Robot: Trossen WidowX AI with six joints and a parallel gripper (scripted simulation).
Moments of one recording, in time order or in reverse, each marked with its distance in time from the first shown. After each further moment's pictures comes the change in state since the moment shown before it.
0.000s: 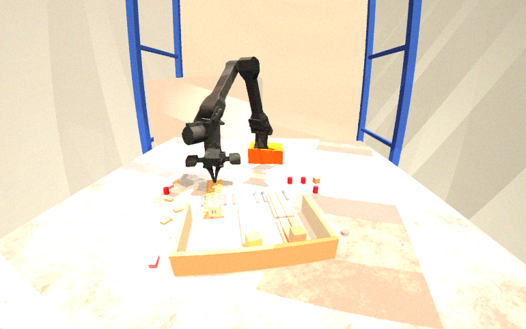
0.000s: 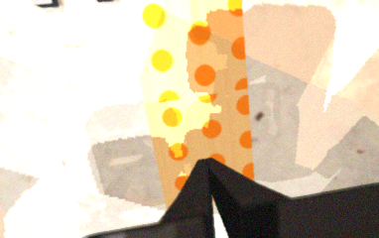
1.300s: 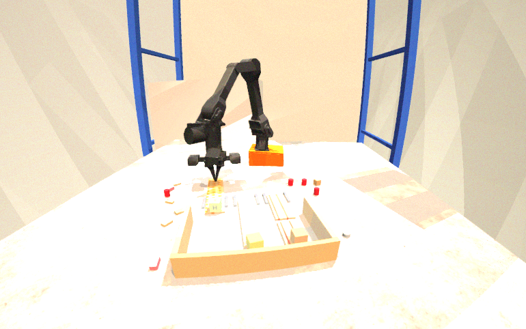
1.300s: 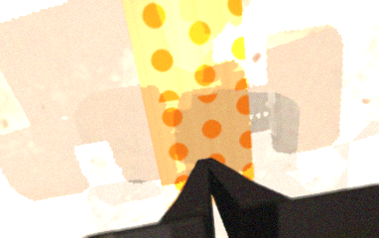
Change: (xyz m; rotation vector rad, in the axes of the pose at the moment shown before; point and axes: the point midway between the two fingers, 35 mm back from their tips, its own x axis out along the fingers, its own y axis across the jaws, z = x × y) arm 0.001 0.001 -0.034 0.002 0.004 0.001
